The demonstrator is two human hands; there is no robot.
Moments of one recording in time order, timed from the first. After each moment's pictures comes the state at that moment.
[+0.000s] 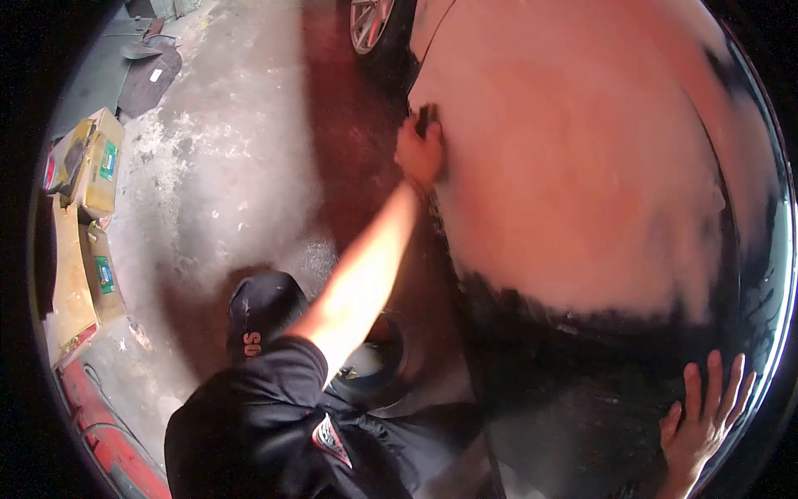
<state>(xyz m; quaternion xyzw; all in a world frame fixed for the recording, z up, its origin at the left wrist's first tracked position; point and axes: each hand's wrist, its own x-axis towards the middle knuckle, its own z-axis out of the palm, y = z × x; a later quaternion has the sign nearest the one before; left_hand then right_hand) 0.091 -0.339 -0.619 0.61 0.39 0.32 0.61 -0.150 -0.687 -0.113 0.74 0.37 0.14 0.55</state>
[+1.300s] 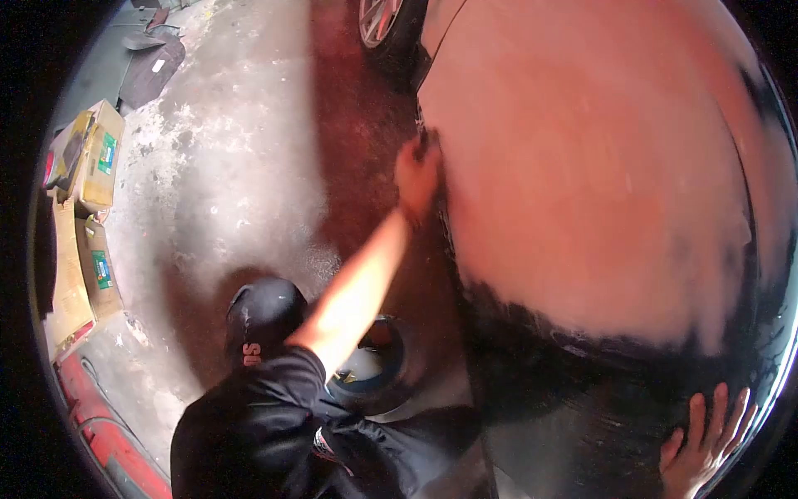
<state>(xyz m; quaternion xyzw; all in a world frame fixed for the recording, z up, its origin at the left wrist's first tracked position) 0.086 -0.361 -0.711 0.53 0.34 0.35 0.69 -0.151 -0.686 -0.112 0.72 0.38 0.14 0.56</state>
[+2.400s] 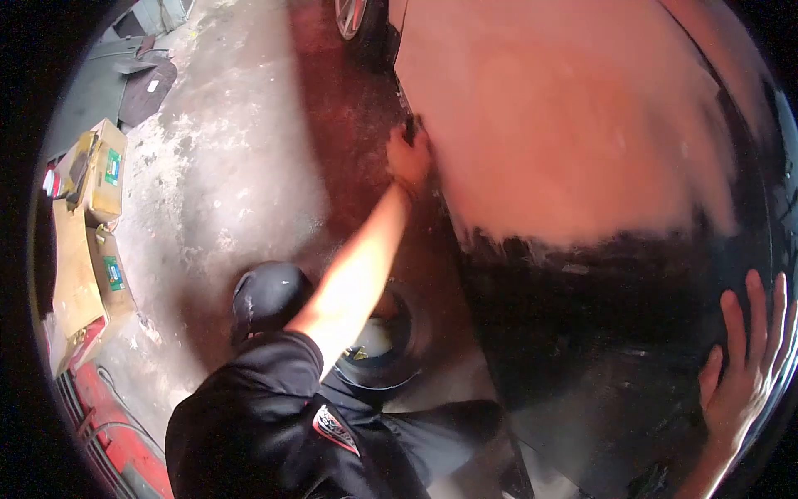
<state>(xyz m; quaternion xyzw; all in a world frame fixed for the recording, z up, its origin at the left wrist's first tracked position) 0.034 -0.404 -0.690 0.60 0.40 0.23 0.66 -0.148 -0.681 -0.114 0.70 0.40 0.18 0.56</state>
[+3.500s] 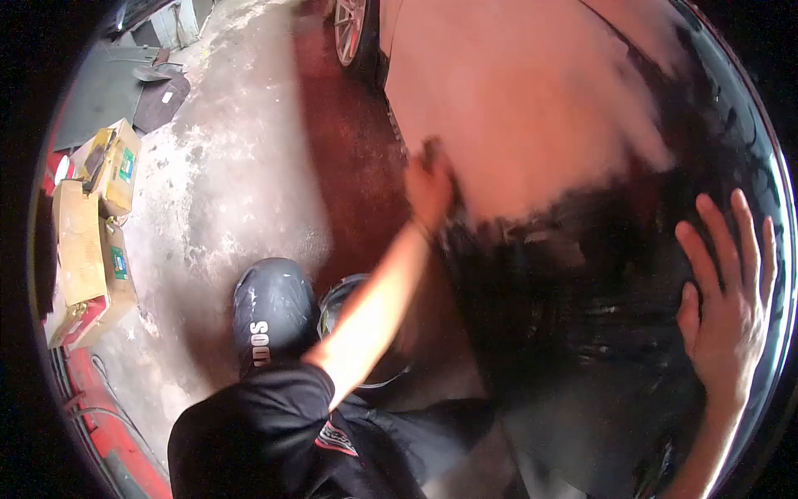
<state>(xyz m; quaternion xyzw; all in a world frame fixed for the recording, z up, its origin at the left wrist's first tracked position) -0.008 -0.469 -0.601 0.57 0.31 0.28 0.71 -0.156 -0.683 -0.120 0.74 0.38 0.20 0.51</state>
